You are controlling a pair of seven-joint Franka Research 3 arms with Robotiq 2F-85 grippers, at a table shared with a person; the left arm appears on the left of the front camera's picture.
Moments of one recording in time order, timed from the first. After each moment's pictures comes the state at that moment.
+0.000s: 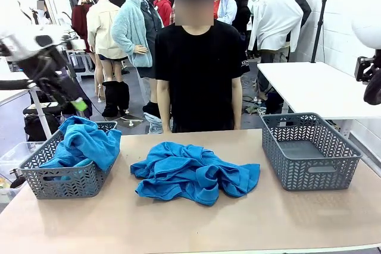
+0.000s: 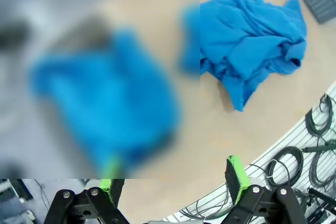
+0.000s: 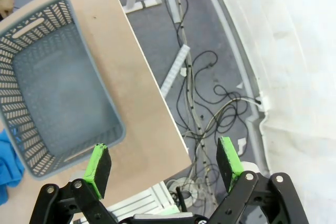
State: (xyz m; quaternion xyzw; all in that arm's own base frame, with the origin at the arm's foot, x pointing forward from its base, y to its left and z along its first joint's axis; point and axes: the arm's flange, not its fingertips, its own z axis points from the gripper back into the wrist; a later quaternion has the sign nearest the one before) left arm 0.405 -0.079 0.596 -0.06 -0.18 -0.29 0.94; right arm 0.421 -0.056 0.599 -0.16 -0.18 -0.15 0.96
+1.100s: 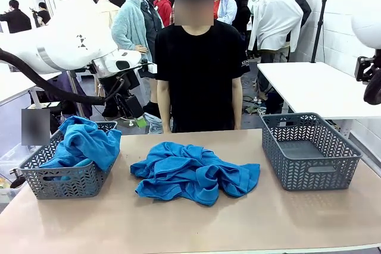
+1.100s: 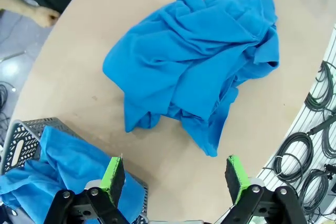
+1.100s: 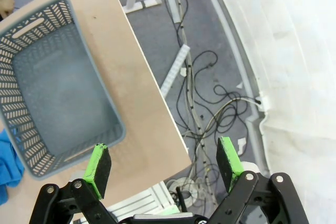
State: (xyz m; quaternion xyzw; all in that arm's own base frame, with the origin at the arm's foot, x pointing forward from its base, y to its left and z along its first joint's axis) left arm 0.474 -0.223 0.530 -0.06 -0.12 -0.45 0.88; right arm 0.421 -0.057 0.599 -0.16 -0.18 -0.15 0.96
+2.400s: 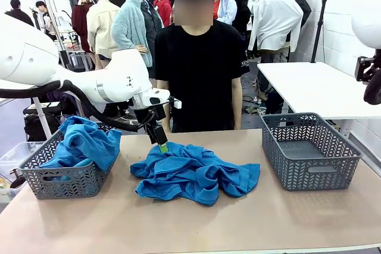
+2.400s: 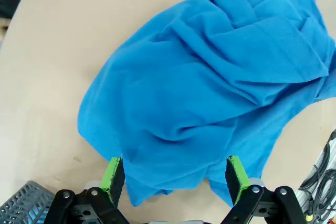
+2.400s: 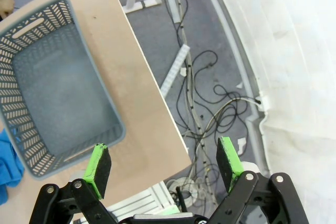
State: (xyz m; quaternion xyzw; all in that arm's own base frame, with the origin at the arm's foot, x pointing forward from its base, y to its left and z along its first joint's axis) left arm 0.570 -0.271 0.392 -0.08 -0.05 -0.49 0.87; right arm 0.421 -0.057 0.599 -0.16 -0.18 -0.15 0.96
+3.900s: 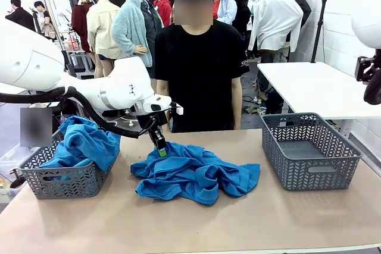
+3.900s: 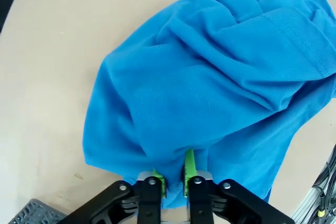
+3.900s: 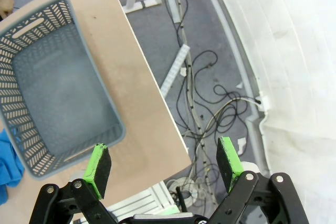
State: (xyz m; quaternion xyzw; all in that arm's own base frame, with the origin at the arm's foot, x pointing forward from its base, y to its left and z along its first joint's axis) left arm 0.575 -0.275 0.371 -0.09 -0.06 -0.52 0.85; right arm 0.421 -0.057 0.599 -0.16 -0.18 -0.15 0.96
